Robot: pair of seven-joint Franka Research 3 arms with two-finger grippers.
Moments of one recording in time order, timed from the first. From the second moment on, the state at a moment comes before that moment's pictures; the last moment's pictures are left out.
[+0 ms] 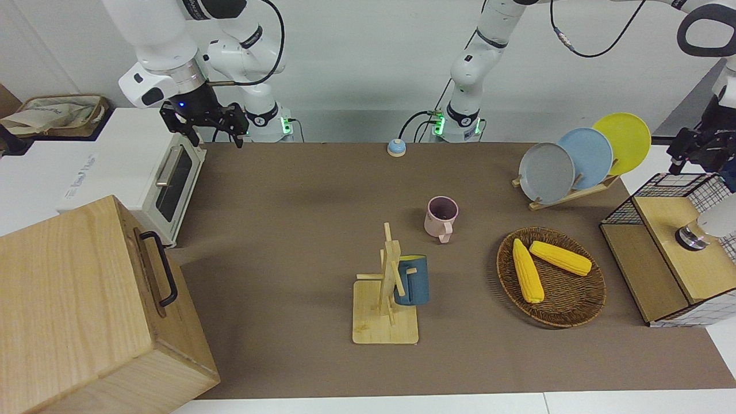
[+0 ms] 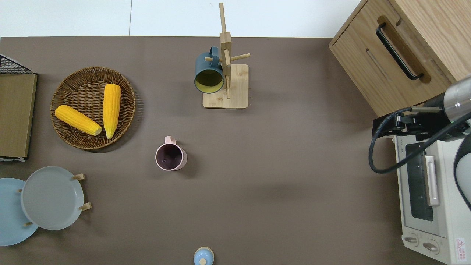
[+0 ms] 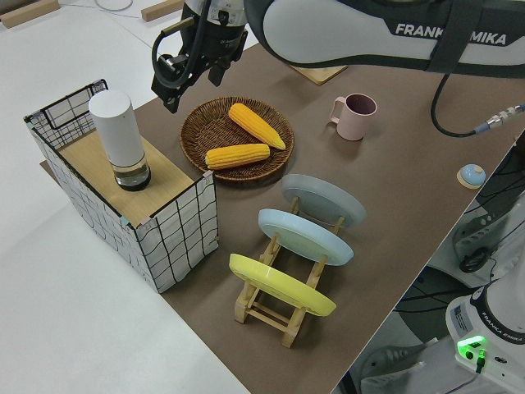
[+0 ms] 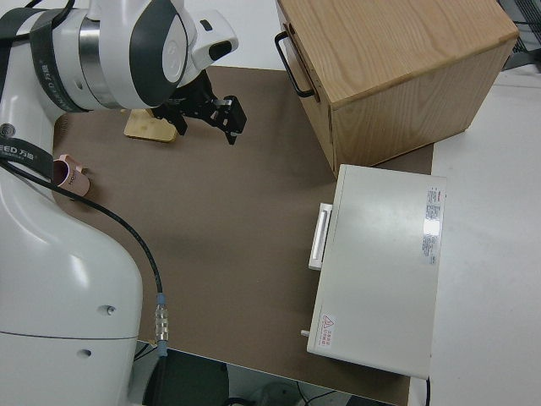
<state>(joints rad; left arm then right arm) 0.83 0.17 -0.48 -1.47 0.03 1.90 0.35 -0.07 0.07 0.17 -1.43 0.02 1.43 0.19</state>
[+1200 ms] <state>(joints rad) 0.27 0.12 -0.16 -1.46 0.02 1.66 0.15 -0.07 0.07 0.17 -1.43 0.02 1.43 0.19</state>
